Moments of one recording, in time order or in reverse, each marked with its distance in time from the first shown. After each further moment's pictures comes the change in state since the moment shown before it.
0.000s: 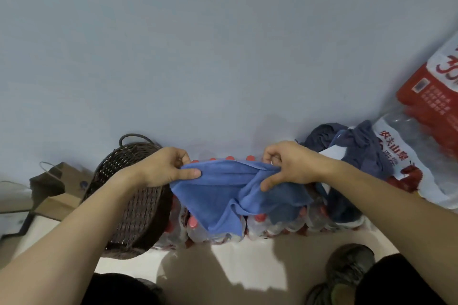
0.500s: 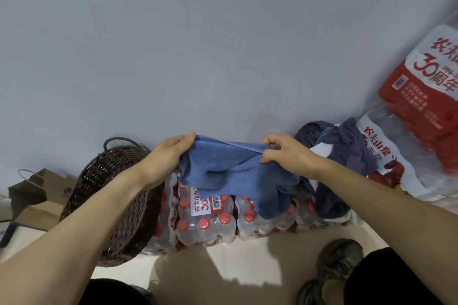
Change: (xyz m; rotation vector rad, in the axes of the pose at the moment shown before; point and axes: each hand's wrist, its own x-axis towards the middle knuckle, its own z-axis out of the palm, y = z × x) left_hand 0.007 0.052 0.022 -0.606 0.097 -0.015; right_hand -0.006 0.017 -0.003 0.425 0.165 0.147
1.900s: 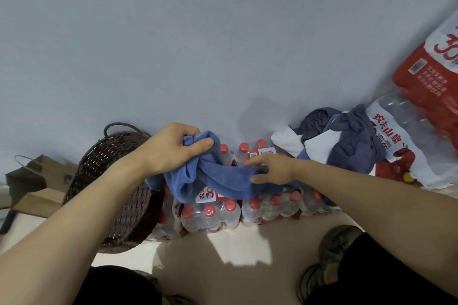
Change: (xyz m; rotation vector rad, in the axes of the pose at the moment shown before) left_hand -0.012 0.009 -0.012 0.658 -0.029 0.263; right_hand 0.034 0.055 0.057 -0.486 -0.430 0.064
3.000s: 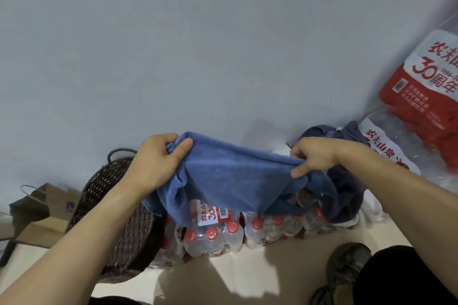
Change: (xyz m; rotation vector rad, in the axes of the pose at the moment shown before) left_hand -0.004 -0.001 -0.016 -0.010 0.338 -0.047; right_hand -0.070 0.015 -0.101 -0.198 0.074 0.169
